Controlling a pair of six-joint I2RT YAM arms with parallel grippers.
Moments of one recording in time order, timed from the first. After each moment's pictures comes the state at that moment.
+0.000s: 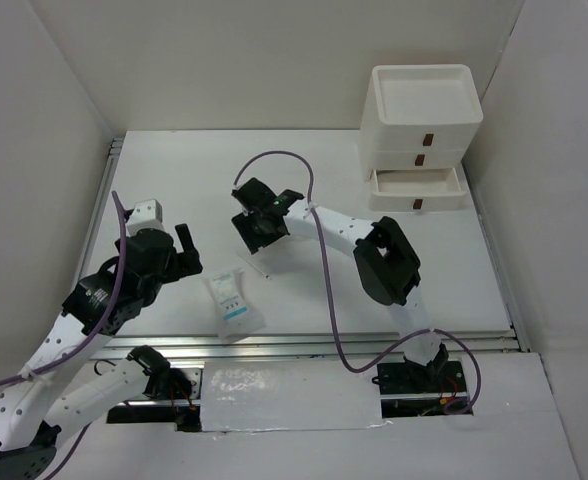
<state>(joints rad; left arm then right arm) -0.57 0.74 0.97 -0.91 -0.52 -0.61 0.85 2.15 1.79 -0.66 0.08 0.22</state>
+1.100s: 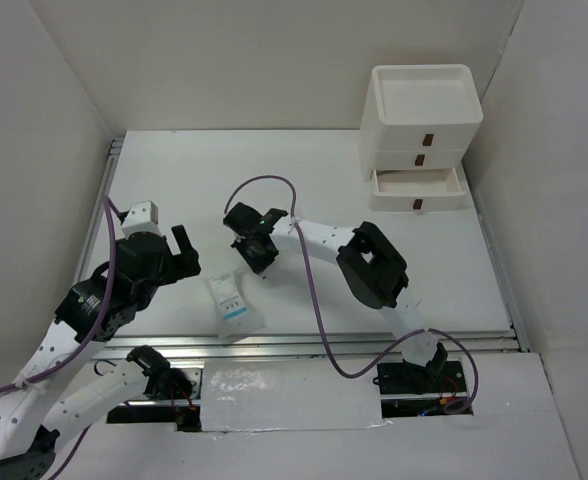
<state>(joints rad) -0.57 0.71 0.97 -0.91 -0.49 -0.61 0.93 2.22 1.76 -0.70 0.06 0.22</state>
